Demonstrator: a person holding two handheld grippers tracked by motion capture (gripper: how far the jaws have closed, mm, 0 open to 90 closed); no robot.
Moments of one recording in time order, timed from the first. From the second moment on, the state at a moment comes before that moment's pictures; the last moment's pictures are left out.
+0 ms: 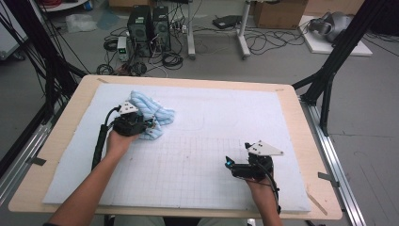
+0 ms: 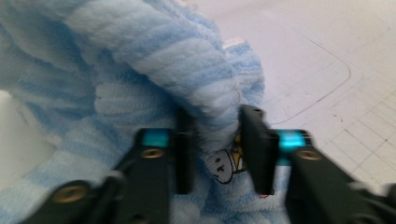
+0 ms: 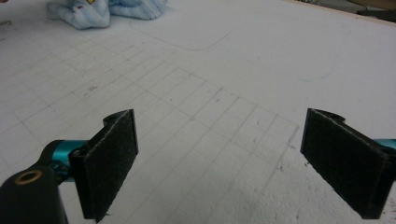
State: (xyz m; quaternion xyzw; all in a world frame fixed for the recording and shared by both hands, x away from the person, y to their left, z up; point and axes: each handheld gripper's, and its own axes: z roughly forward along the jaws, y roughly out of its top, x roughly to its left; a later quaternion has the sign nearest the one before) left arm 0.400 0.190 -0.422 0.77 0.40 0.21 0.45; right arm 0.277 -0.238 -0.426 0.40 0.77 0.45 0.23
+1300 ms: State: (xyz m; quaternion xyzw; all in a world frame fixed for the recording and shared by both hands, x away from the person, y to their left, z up) left arm 0.337 0.167 -0.400 0.78 0.29 0.16 0.53; right arm 0.280 -0.237 -0.427 0.41 0.76 0.45 0.23
